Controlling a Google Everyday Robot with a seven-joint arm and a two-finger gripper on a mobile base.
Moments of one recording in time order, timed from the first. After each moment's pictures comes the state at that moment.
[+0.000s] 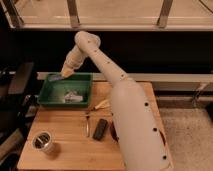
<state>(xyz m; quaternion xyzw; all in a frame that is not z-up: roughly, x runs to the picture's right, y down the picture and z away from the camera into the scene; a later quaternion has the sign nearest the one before) -0.222 -0.100 0.836 -0.28 -0.35 -0.01 0.89</state>
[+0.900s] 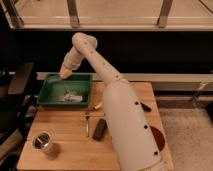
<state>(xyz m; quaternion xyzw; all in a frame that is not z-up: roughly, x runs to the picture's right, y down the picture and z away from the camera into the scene) -0.237 -0.091 0.860 -0.29 -0.35 -0.03 0.89</state>
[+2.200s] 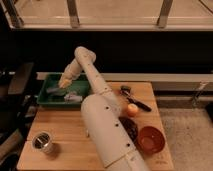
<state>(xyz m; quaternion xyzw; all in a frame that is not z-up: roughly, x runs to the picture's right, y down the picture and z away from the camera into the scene) -0.266 -0.030 0.922 -0.34 -0.41 -0.03 0.84</state>
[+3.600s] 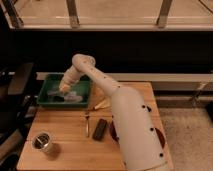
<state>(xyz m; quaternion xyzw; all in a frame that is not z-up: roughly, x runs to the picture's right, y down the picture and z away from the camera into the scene) -0.255 -0.013 0.912 -0.29 -0.35 0.03 0.89</state>
